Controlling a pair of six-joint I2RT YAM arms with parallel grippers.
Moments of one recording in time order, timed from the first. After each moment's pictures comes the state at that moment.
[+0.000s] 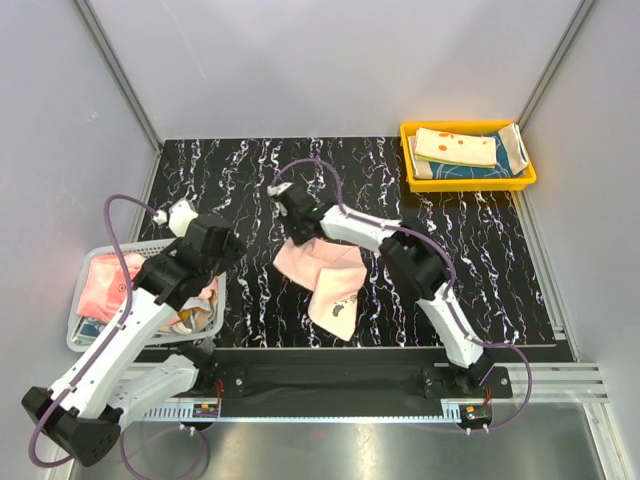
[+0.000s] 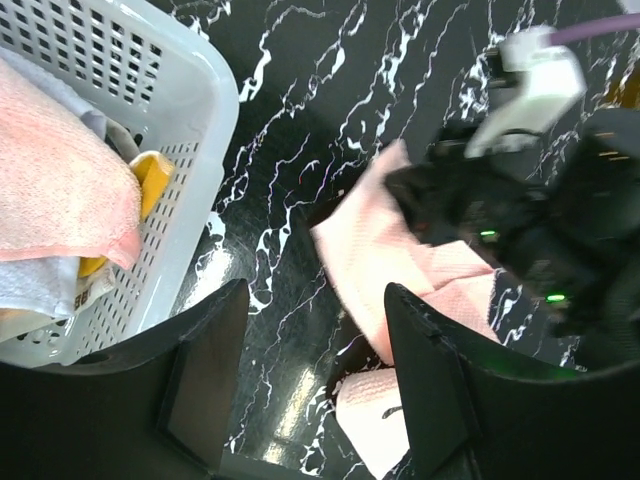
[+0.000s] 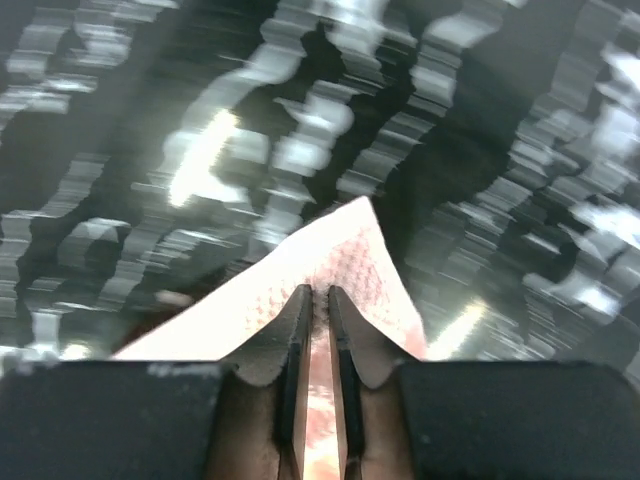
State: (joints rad) left arm -0.52 0.88 0.98 -0.90 -0.47 -1.03; right arm 0.85 2.36 1.90 -0.45 0.08 0.14
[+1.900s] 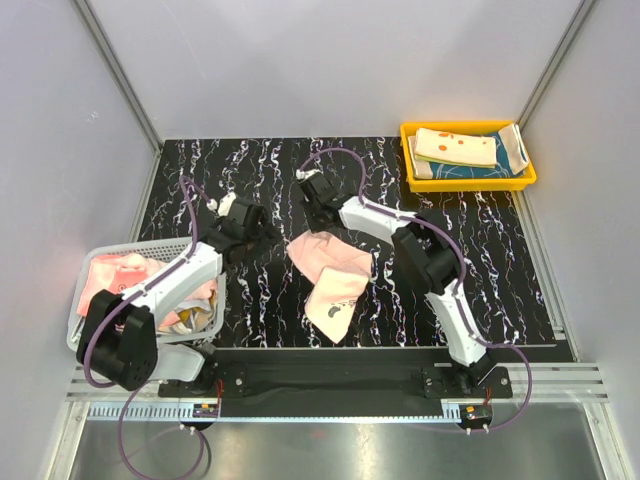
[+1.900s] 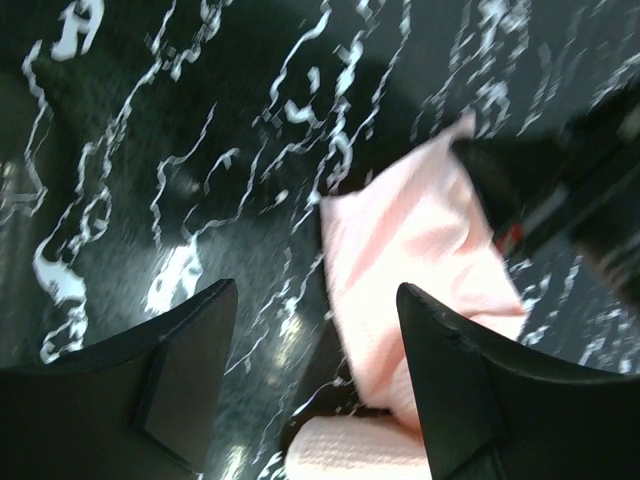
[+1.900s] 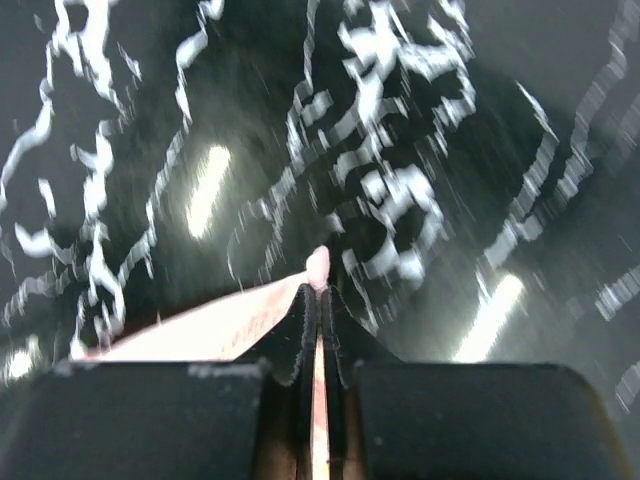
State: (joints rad) left arm -0.44 1.34 0.87 -0.43 -0.19 -0.98; right arm 0.72 2.30 1.80 -0.38 0.13 0.26
